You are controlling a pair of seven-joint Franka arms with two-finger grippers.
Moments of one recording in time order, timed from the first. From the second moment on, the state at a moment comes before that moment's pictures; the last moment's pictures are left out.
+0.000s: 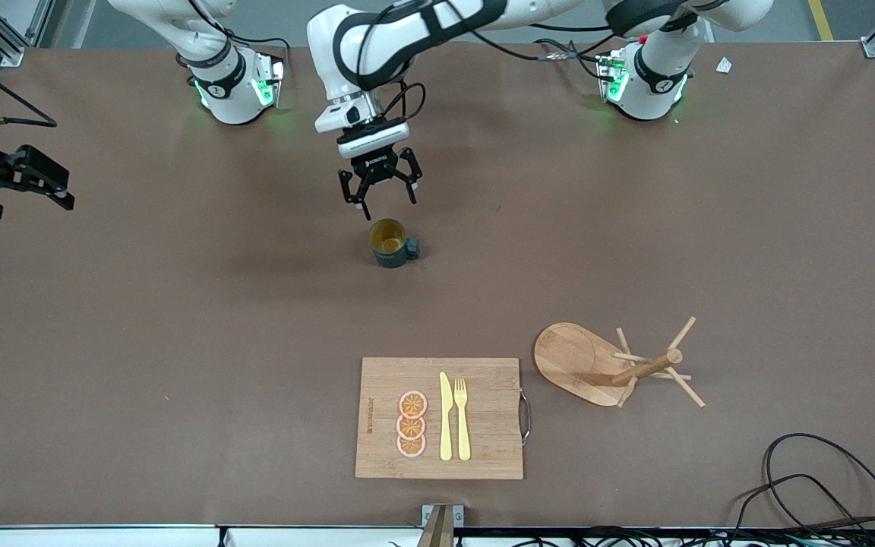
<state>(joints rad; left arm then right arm) -0.66 0.79 -0.77 -1.34 1.28 1.67 -2.06 -0.06 -0.05 0.06 -1.62 0.00 1.62 -0.14</state>
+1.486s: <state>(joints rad) 0.47 0.78 -1.39 -1.38 0.97 1.68 -0.93 0.53 0.15 0.08 -2.07 -0.02 2.24 0.64</state>
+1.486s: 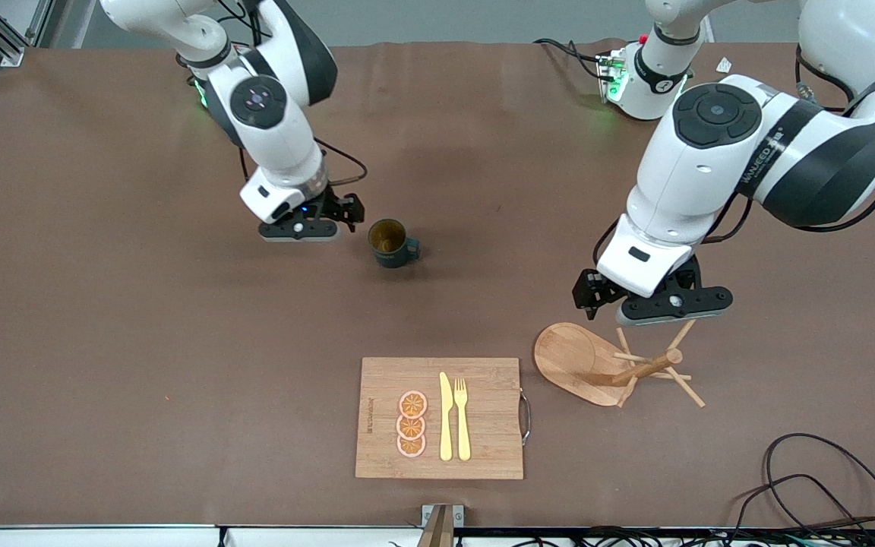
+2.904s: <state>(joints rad) -0.01 0.19 -0.13 -1.38 0.03 1.66 -0.13 0.64 0.28 0.07 -2.18 -0.14 2.50 0.86</state>
